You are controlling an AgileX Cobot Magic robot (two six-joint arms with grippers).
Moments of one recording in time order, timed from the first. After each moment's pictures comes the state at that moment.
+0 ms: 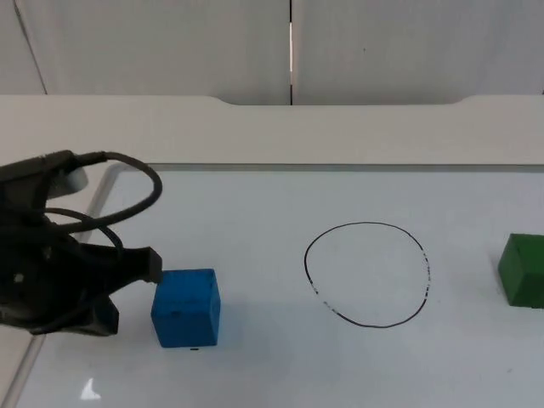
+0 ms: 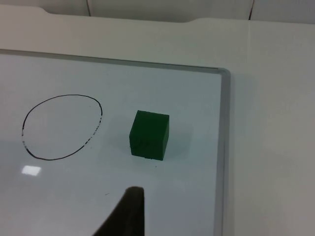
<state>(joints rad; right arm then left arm) 0.11 0.00 -0.52 -0.02 1.09 0.00 -0.31 1.68 -0.54 -0.76 0.20 0.34</state>
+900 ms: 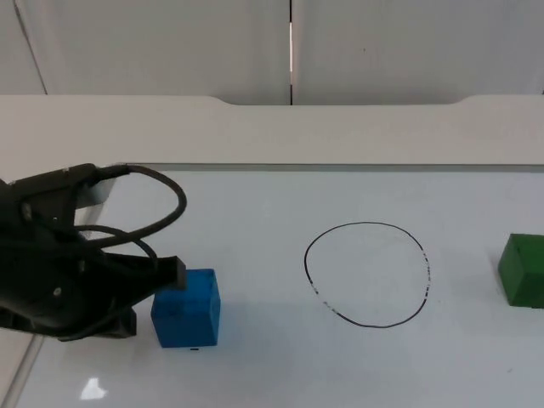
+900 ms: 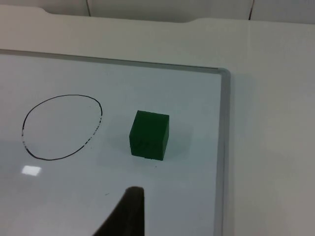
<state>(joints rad) 0.11 0.00 -0.52 -0.02 1.09 0.01 -0.40 1.74 -0.54 -0.87 0.06 0.34</state>
